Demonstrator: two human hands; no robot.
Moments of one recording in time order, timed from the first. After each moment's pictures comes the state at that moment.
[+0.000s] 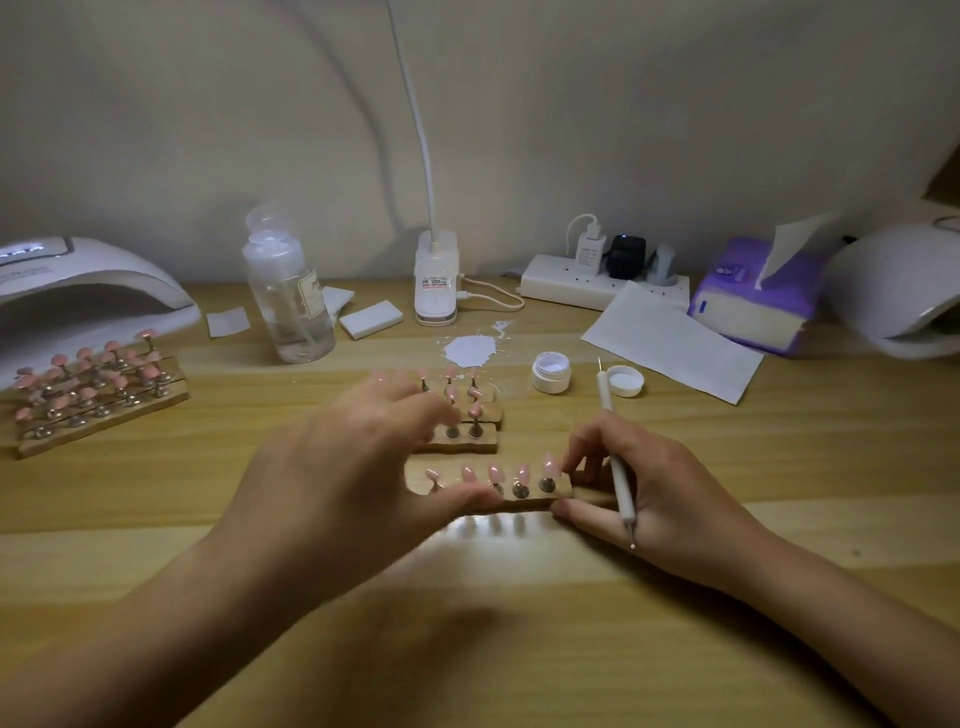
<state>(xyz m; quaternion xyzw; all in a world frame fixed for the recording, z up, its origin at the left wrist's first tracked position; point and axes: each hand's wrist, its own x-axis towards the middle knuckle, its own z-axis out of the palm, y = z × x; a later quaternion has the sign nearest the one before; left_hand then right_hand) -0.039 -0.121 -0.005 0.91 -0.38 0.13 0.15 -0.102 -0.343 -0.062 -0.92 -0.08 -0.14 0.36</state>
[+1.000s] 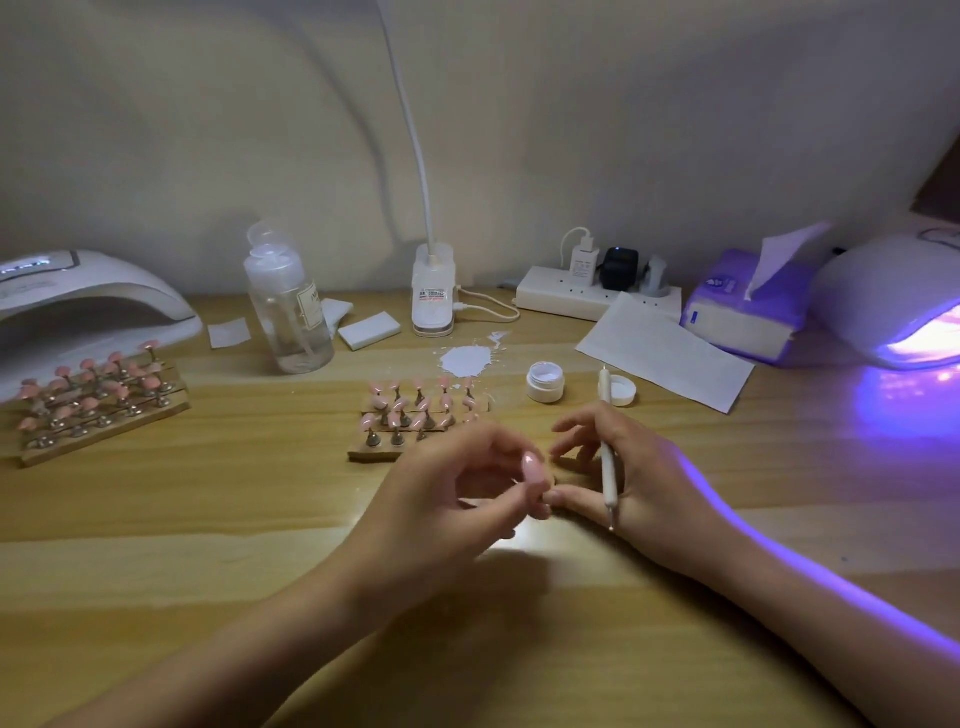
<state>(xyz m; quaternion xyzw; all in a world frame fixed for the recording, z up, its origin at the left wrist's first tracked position) -0.049 -0.158 -0.038 0.70 -0.39 -0.11 0.58 -0.094 -0.345 -0.065 -0.90 -0.05 -0.16 0.39</state>
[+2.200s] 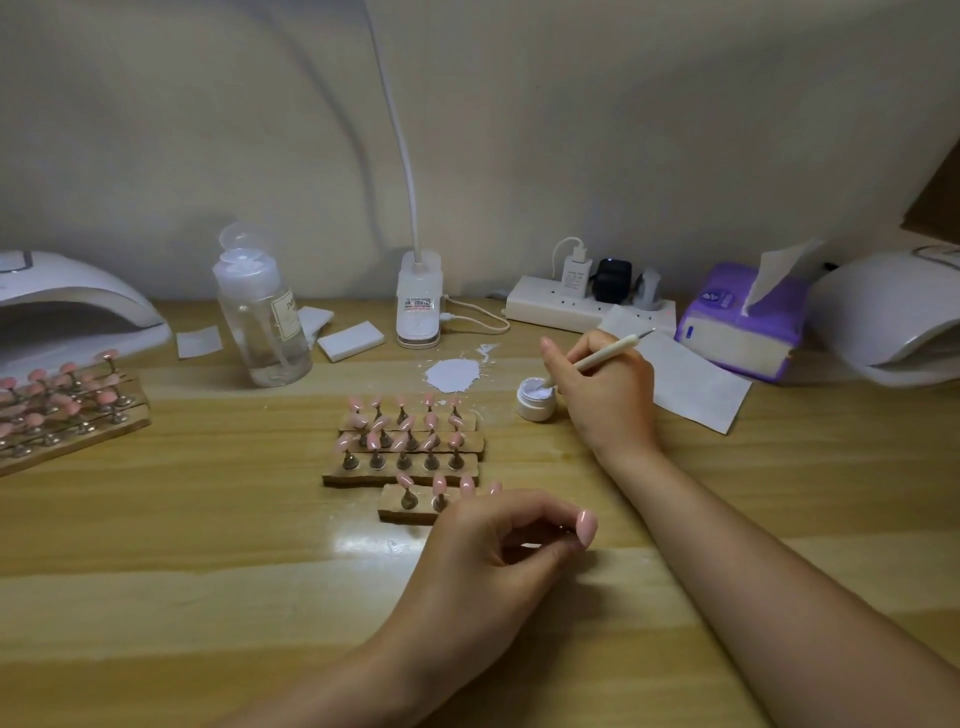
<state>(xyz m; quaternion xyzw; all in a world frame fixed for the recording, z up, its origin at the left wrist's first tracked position) -0.056 -0.190 -0.068 0.70 -0.36 -0.13 0.60 0.007 -0.362 -0.071 -0.80 0.11 -0.43 0.42</state>
